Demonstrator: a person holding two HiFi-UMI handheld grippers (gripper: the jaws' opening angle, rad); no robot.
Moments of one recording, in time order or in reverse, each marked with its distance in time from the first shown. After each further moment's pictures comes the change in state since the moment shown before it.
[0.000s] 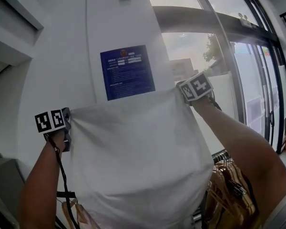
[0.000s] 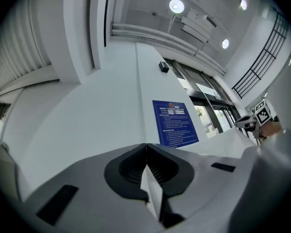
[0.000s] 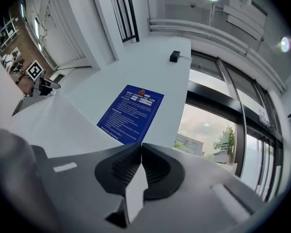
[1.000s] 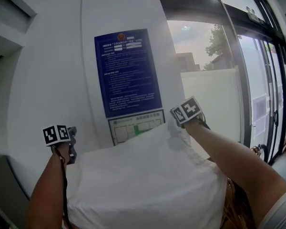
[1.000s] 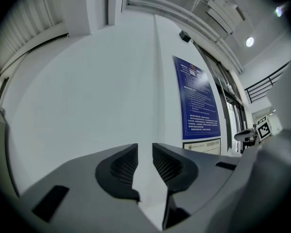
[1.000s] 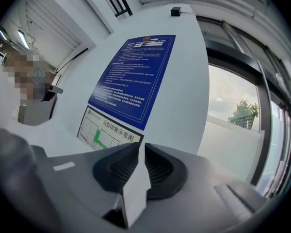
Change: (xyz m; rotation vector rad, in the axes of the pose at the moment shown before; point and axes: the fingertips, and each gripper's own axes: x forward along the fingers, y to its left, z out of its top) left arm 0.118 0.035 -0.181 -0.167 0.259 0.027; right arm 0.154 0.060 -0.172 0.124 0.224 0.174
